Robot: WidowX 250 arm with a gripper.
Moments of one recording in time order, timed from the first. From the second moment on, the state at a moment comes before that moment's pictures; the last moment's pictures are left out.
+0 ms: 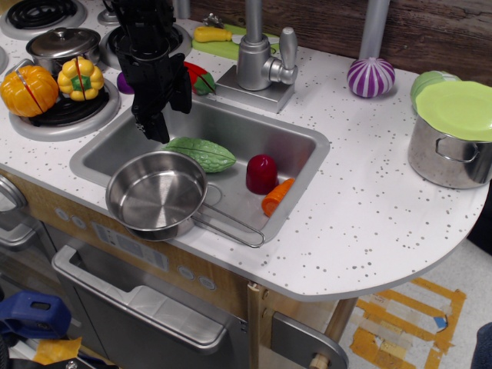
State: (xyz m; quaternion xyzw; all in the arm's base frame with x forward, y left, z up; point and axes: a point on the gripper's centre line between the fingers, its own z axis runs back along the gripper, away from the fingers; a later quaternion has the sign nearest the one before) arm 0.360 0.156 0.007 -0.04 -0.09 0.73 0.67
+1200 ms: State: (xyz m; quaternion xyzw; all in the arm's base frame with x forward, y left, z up) arm 0.380 0.147 -0.057 -0.09 -0.14 0.73 0.67
